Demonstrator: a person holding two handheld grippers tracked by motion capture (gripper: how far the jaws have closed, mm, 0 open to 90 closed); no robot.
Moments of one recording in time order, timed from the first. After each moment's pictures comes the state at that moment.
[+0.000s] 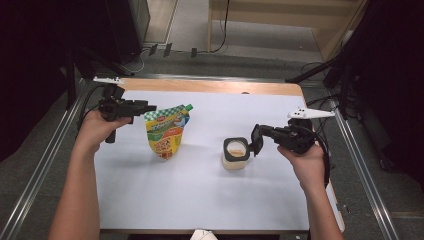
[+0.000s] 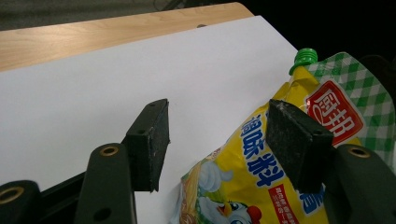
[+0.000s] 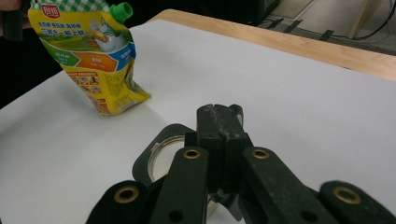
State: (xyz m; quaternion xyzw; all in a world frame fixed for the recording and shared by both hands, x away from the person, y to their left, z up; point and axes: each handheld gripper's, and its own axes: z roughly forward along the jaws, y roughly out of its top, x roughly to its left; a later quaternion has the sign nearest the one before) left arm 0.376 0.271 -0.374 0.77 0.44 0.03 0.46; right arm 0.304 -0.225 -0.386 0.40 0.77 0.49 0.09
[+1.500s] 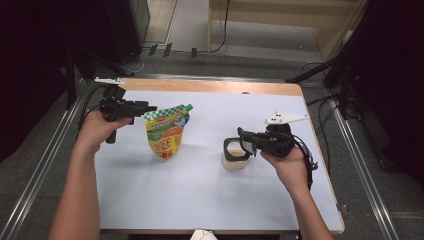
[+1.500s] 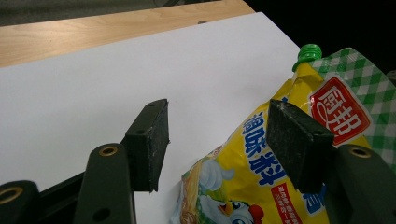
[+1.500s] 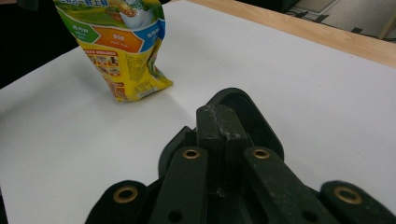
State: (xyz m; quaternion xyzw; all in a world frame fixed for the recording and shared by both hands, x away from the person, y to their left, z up) left arm 0.377 0.270 -0.376 0.77 0.44 0.03 0.46; right arm 0.302 -0.183 -0.401 0.36 0.80 0.48 0.08
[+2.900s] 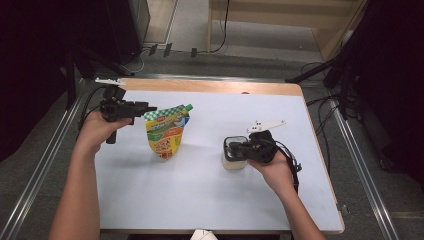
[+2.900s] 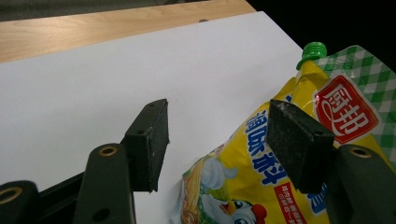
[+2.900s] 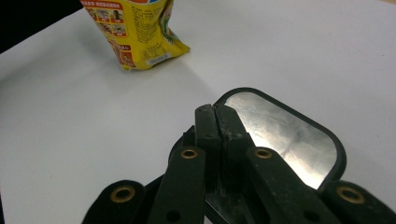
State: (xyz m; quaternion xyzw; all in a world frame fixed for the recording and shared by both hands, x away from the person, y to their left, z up) left arm 0.378 0.271 -0.379 0.77 0.45 0.02 0.46; right arm 0.308 -0.154 -0.439 0.34 0.83 0.45 0.04
